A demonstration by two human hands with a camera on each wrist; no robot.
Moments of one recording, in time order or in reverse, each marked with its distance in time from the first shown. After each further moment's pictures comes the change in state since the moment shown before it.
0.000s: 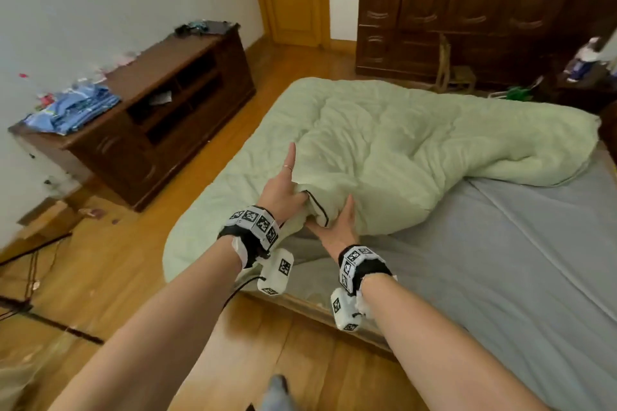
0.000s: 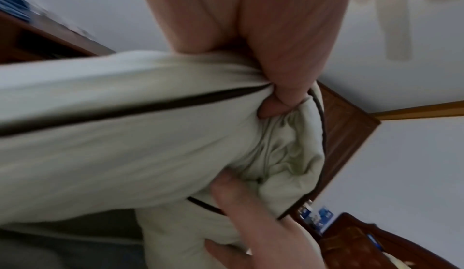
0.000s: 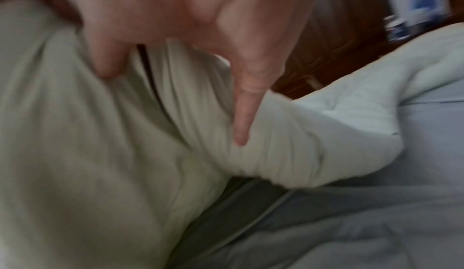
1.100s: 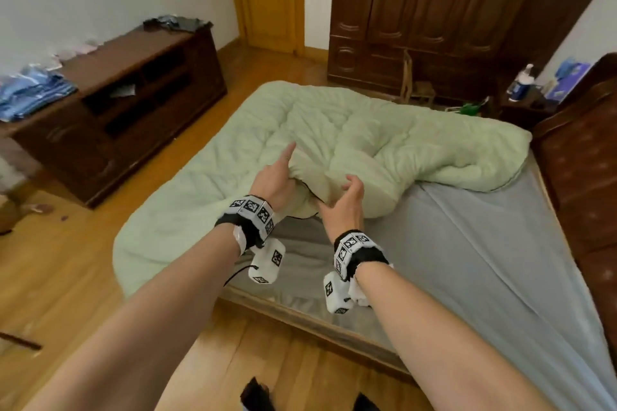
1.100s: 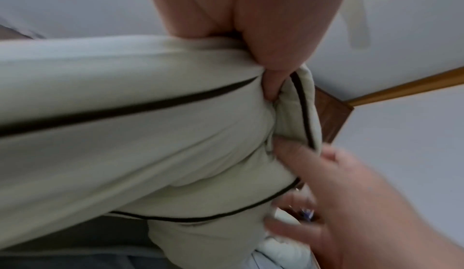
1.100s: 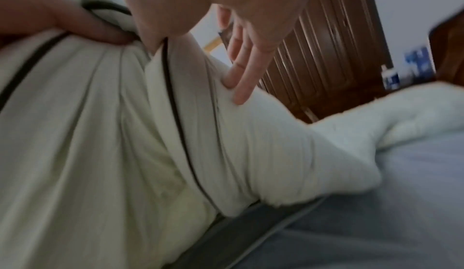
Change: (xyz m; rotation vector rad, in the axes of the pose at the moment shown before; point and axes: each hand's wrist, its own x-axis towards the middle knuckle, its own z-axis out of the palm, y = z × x) left_hand -0.016 0.090 0.066 0.116 0.045 0.005; right_hand -0.018 0.002 -0.132 -0.181 0.288 -0.291
